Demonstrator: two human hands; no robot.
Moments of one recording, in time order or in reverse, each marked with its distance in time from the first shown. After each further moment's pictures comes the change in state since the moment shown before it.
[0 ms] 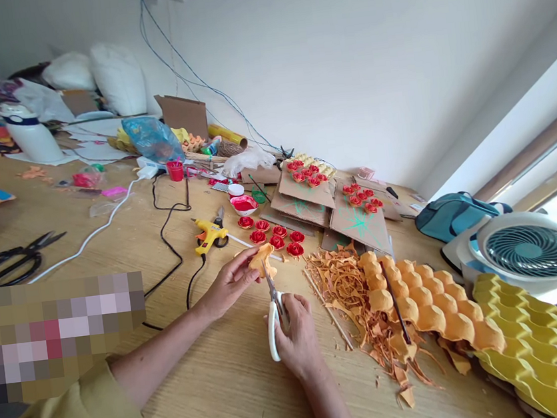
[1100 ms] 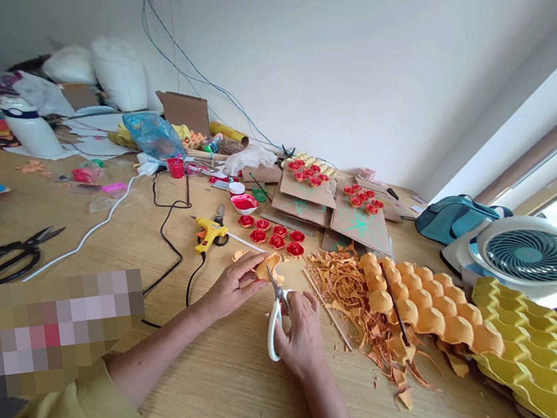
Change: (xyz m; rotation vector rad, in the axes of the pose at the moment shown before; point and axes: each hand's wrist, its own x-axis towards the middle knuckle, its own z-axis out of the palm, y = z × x) left_hand 0.000 0.000 -0.001 0.298 -0.132 0.192; right_hand -0.002 0.005 -0.004 -0.174 0.061 -0.057
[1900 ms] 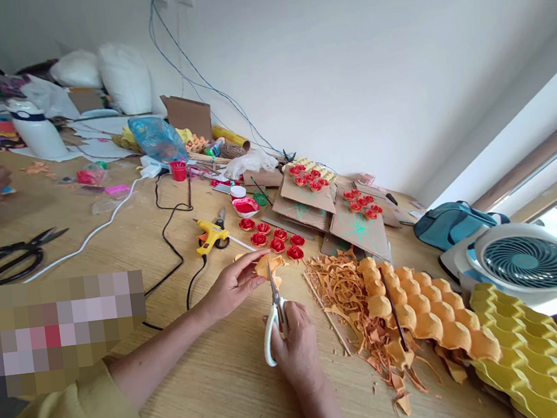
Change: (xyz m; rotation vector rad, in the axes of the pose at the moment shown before) left_hand 0.001 0.001 0.001 -0.136 0.088 -0.101; right_hand -0.006 -0.006 0.007 0.059 0.050 0.029
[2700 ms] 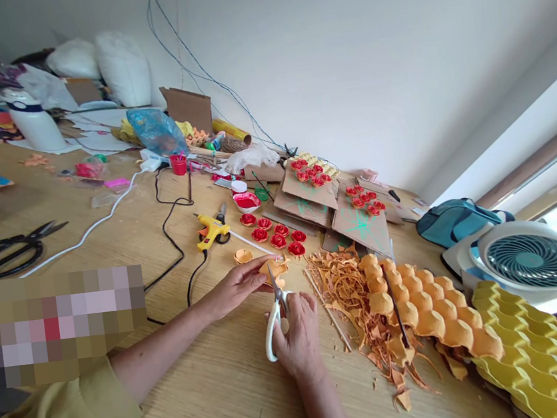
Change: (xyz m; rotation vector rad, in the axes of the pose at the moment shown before) left_hand -0.002 -0.002 0.007 -0.323 -0.164 -0.200; right_hand 0.004 0.004 -0.001 -0.079 0.016 -0.107
